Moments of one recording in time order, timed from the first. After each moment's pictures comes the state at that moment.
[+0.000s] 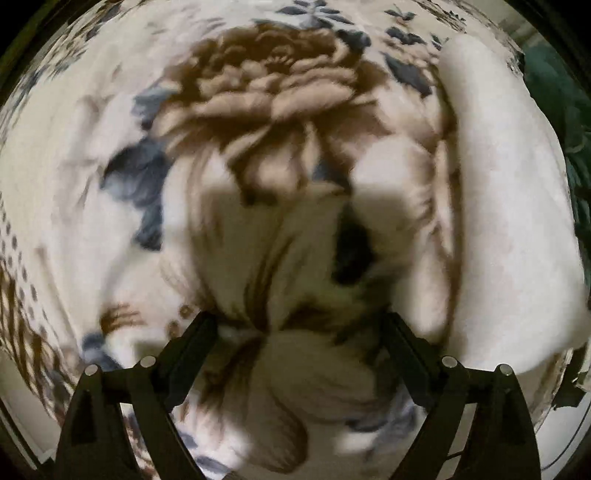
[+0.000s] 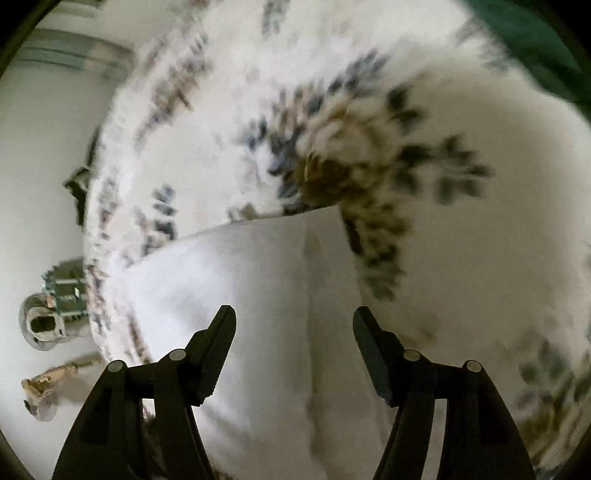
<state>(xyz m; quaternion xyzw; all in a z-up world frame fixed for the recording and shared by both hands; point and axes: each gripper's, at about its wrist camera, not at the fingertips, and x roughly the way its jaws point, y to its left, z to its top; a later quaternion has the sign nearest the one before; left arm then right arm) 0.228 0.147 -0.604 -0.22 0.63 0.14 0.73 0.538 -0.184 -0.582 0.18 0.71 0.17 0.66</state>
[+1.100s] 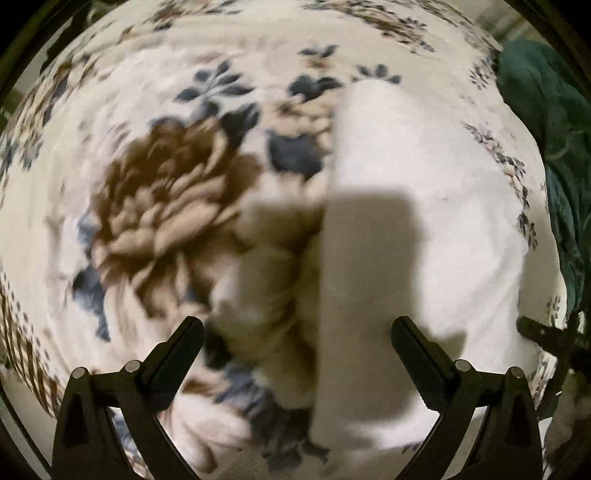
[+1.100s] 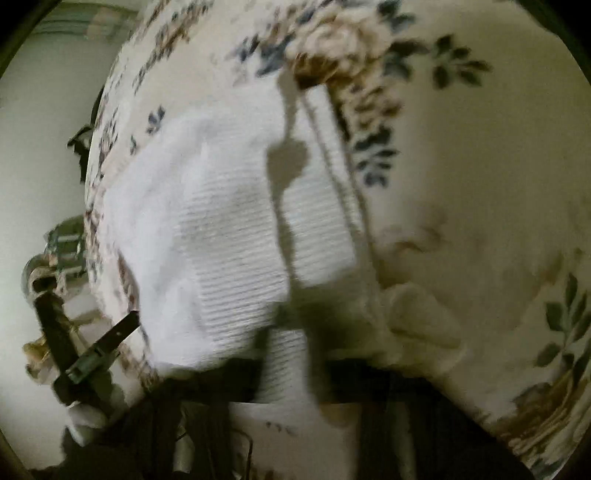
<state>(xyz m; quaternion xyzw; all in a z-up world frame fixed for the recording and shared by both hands) 0.389 0.140 -0.569 -0.19 0.63 0.13 0.75 0.466 -0.215 -0.587 0.16 0.72 0.20 0.65</state>
